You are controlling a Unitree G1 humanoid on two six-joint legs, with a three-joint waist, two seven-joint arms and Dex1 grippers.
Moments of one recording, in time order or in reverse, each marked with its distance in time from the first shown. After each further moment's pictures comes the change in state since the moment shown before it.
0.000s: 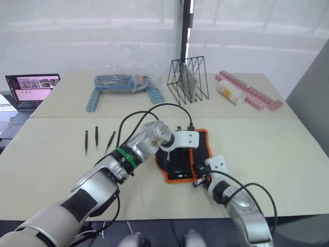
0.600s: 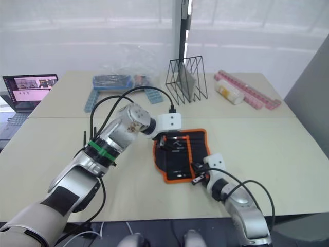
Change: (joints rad) left arm 0.064 0.233 0.174 -0.407 -0.139 0.271 -0.168; right arm -0.049 0.000 0.015 0.036 -0.004 0.001 0.001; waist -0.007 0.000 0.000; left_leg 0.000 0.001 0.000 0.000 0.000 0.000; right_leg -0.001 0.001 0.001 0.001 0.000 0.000
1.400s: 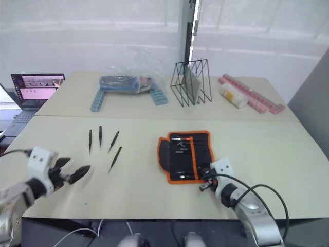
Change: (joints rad) left arm 1.203 0.137 1.020 -0.819 -0.422 0.181 0.385; right arm 0.088 -0.104 -0.046 -0.050 0.001 0.000 0.024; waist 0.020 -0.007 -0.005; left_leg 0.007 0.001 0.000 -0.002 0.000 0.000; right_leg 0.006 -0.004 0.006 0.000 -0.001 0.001
